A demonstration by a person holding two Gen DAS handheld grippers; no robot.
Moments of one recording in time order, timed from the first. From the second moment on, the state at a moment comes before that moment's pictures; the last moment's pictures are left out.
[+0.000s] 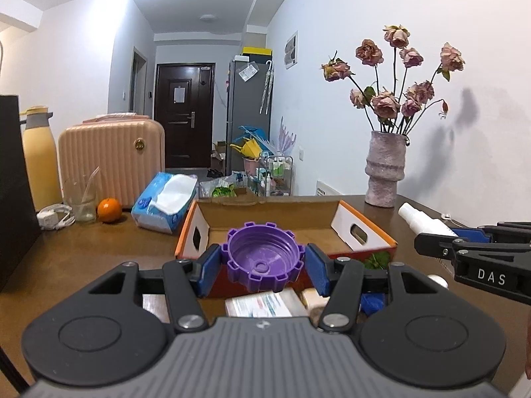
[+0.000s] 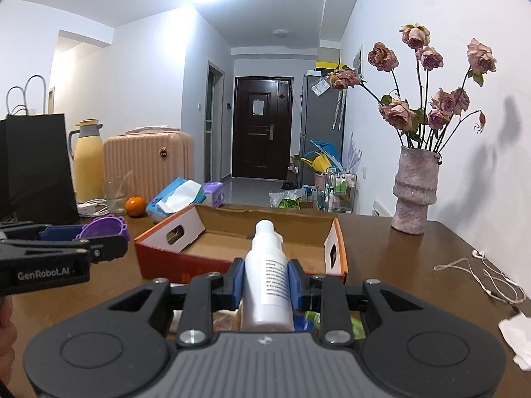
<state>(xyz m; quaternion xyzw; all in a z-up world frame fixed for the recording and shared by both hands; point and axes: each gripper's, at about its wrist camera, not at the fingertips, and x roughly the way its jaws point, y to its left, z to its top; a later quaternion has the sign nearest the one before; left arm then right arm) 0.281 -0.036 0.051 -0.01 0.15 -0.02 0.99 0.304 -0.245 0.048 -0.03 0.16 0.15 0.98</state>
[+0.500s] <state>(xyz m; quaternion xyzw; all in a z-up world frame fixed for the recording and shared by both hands) 0.404 -0.027 0.069 -0.01 0.16 -0.04 0.99 0.455 -0.247 0.048 -0.03 0.19 0.17 0.97</state>
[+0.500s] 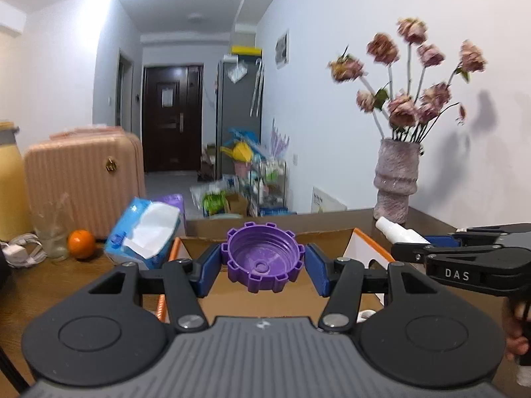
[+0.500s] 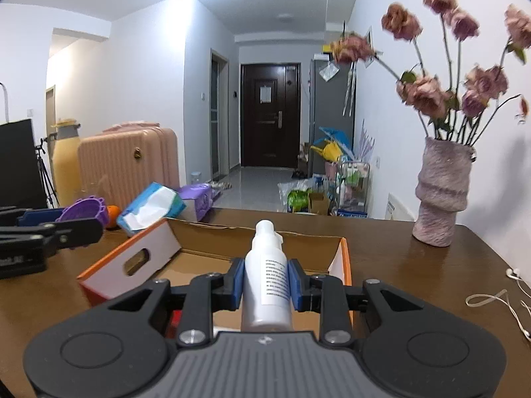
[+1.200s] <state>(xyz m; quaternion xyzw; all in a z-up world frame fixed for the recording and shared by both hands) 0.634 0.008 0.012 0.03 0.42 -0.04 0.91 0.658 -0.228 -0.007 -0.06 0.39 0.21 0.89</state>
